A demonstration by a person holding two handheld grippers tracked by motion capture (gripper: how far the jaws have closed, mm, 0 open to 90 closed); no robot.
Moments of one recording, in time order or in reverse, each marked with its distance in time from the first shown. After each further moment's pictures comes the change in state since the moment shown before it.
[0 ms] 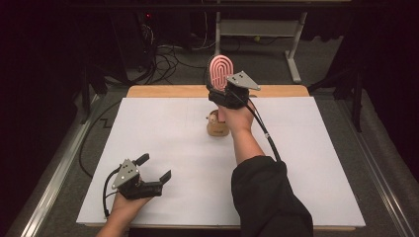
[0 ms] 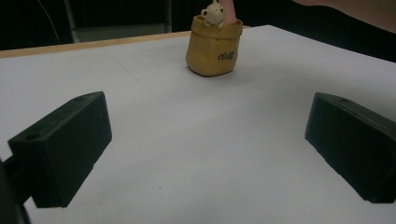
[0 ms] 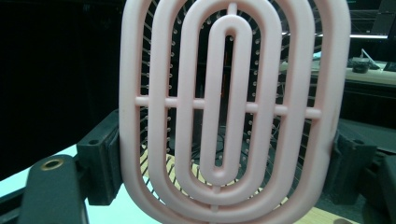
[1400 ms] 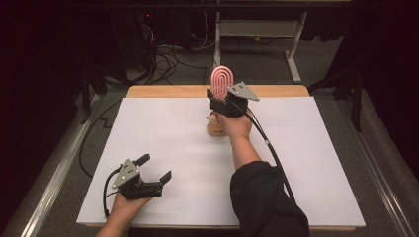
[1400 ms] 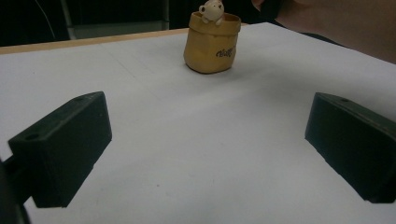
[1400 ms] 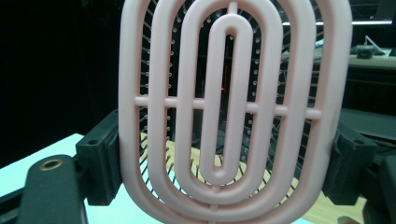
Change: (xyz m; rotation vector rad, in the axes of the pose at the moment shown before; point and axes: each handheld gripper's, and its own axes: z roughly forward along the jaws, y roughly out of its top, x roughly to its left) left arm 0.000 -0.001 0.001 0.008 -0.010 -0.006; right arm -0.001 -0.035 0.002 0.008 0.004 0.033
